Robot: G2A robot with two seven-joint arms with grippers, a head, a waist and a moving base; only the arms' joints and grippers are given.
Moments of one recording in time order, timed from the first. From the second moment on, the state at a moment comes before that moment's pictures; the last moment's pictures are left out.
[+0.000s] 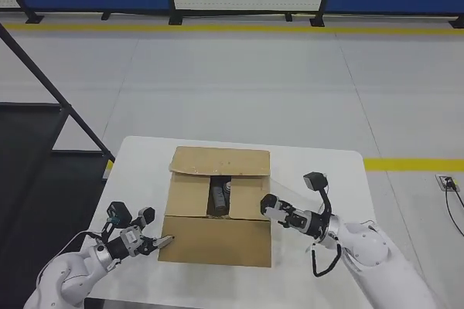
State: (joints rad) left arm 1.26 -1.07 -1.59 -1.40 1.00 -0.96 -0.13; right arm -0.95 -1.10 1.11 -1.45 0.22 -0.59 0.74
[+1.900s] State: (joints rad) left arm 1.29 -1.06 -1.51 -1.44 1.06 -0.82 -0.01; right arm -0.45 -1.33 0.87 -0.88 0.55 -0.30 0.43
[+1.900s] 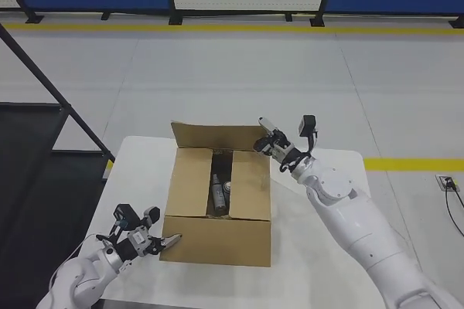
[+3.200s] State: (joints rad) left arm 1.30 -1.05 -1.50 -1.44 1.09 -0.79 0.05; right arm -0.14 -1.67 0.68 -0.25 0.47 -0.16 0.11
